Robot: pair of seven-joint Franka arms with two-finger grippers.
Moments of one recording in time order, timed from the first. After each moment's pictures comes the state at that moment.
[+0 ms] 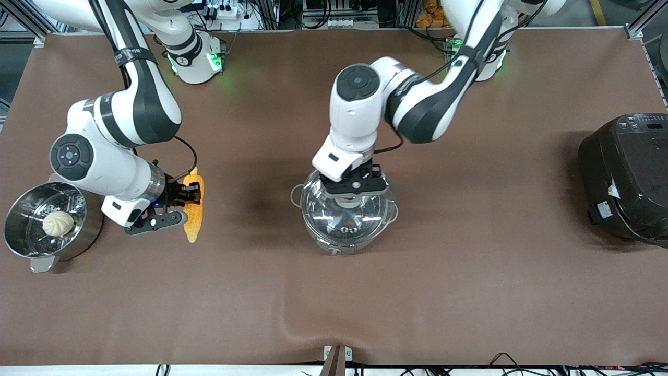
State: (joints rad) left arm -0.63 0.55 -0.11 -1.29 0.17 2.00 -0.90; right arm 0.24 0.32 -0.01 -1.67 0.11 1.92 -0.03
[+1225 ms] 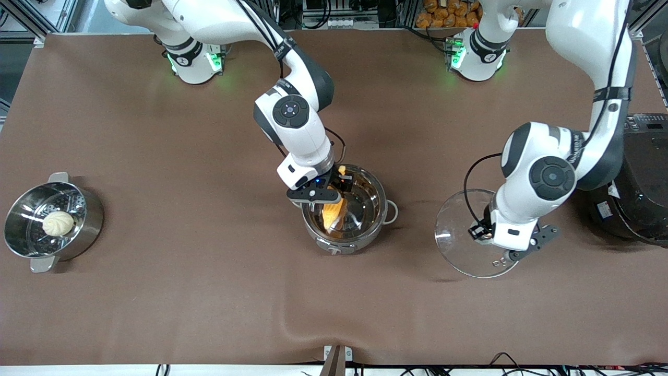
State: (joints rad) left arm -0.15 0.48 -0.12 -1.65 0.16 2.13 -0.85; right arm 0.73 0.61 -0.02 -1.47 0.10 2.28 0.80
